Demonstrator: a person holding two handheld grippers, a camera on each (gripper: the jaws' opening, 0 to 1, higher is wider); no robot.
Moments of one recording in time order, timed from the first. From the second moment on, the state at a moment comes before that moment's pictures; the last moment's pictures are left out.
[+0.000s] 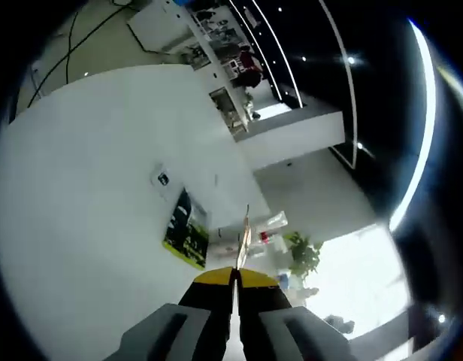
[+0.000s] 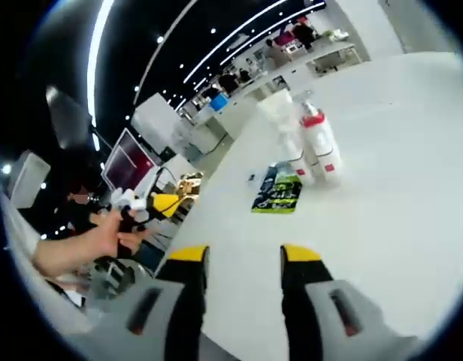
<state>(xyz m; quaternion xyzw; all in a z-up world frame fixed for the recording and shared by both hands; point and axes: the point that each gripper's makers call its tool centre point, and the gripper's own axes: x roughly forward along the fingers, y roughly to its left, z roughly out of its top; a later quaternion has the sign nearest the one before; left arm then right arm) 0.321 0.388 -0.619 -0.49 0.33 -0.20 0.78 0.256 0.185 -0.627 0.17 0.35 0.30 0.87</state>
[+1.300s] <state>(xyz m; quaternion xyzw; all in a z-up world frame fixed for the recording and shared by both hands) 0.391 0.395 -0.722 -0.44 0.44 -0.14 0.78 0.260 0.104 -0.670 0.07 0.38 0.23 0.89</state>
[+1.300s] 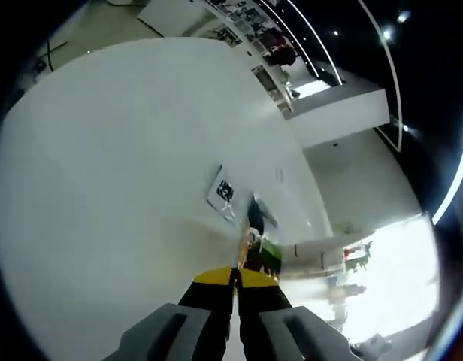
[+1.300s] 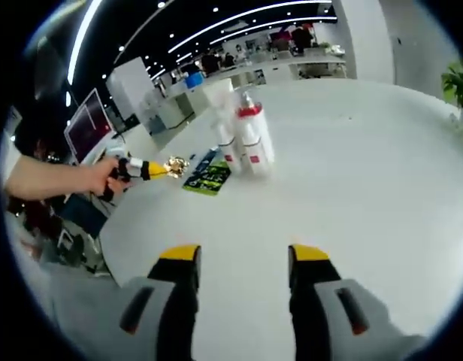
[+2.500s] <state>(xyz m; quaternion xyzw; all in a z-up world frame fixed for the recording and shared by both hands) 0.390 0.409 -0.747 -0.39 0.48 -0.10 0.78 0.245 0.102 -0.676 0.09 0.39 0.22 0.89</state>
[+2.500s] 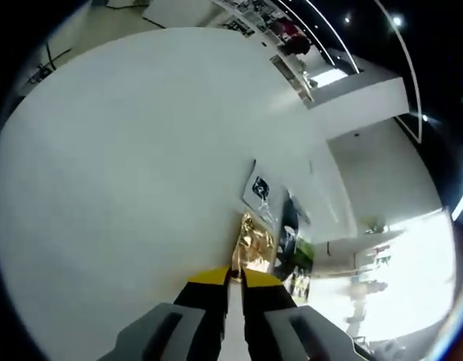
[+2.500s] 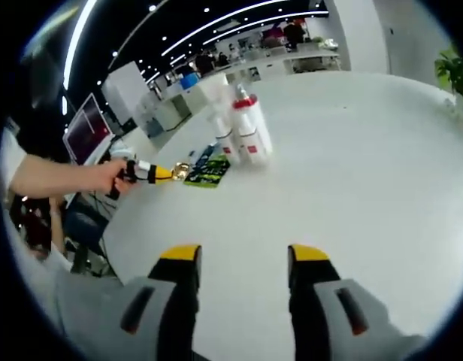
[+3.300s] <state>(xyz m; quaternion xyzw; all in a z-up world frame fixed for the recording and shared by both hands) 0.392 0.385 -0.746 -0.30 0.46 -0.15 0.82 0.231 0.106 -0.678 0.10 0.40 0.22 0.88</state>
